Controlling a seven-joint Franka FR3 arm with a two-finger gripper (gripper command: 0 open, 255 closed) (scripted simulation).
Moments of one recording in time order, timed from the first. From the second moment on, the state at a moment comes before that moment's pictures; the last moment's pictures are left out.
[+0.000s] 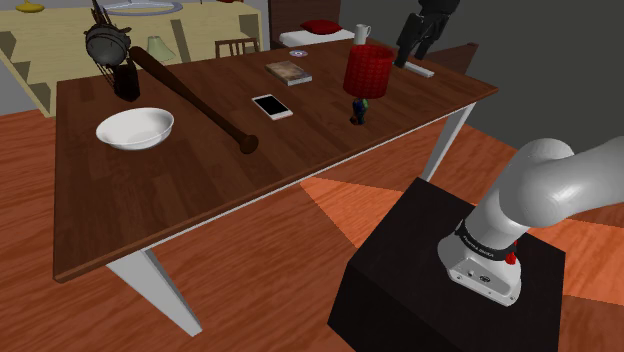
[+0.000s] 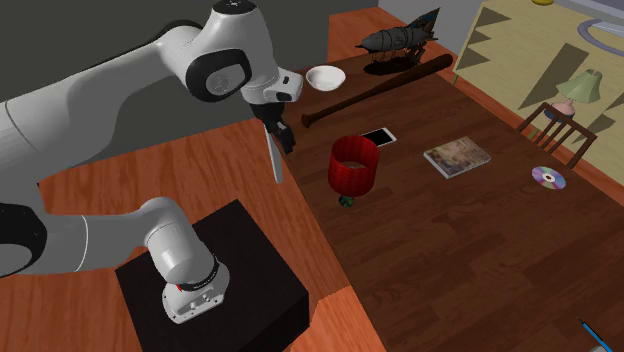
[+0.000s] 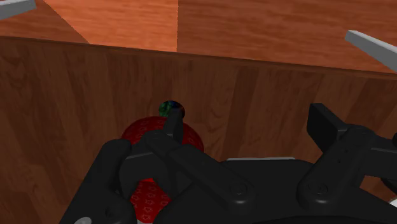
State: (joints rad) arm -0.02 -0.77 -0.01 -2.28 0.00 1.67 0.06
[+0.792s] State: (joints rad) arm -0.02 -0.30 -0.10 -1.94 0.00 1.68 -0.09
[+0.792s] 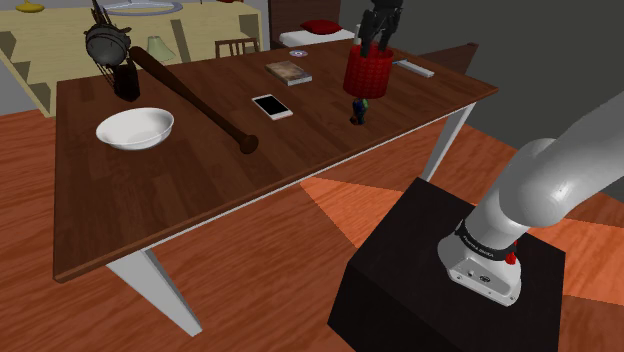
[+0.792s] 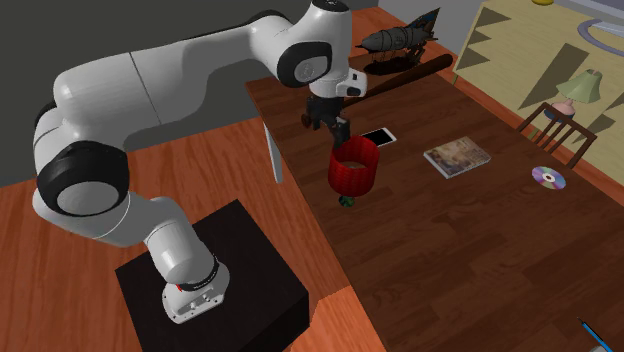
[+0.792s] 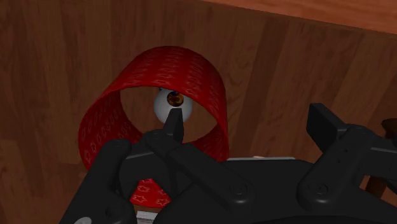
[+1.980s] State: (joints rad) arm -0.02 -0.17 -0.12 -1.92 0.01 1.76 -0.14
